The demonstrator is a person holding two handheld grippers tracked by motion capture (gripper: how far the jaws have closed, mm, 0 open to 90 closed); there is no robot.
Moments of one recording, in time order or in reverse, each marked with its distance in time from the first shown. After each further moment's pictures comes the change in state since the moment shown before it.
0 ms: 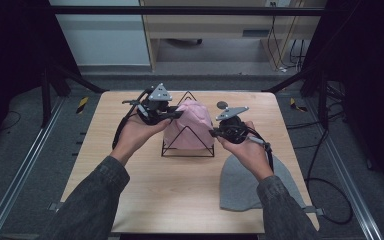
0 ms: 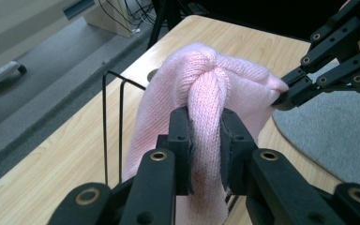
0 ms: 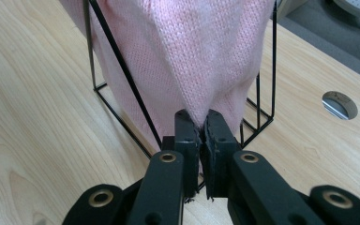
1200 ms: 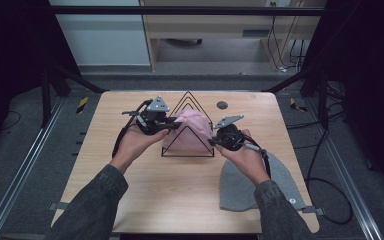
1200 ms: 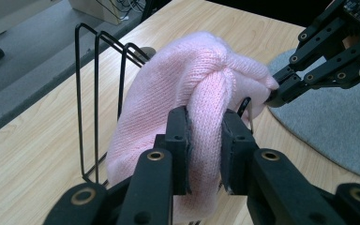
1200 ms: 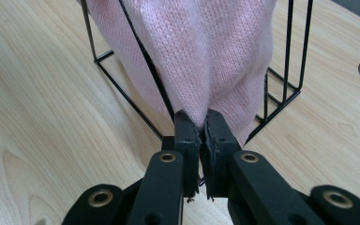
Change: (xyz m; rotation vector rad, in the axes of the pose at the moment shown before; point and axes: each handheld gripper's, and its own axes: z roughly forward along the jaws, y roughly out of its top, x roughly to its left) left arm -0.004 -0.034 0.013 0.014 -0.046 -0.048; right arm 0.005 -0.024 0.023 0.063 0.029 0.023
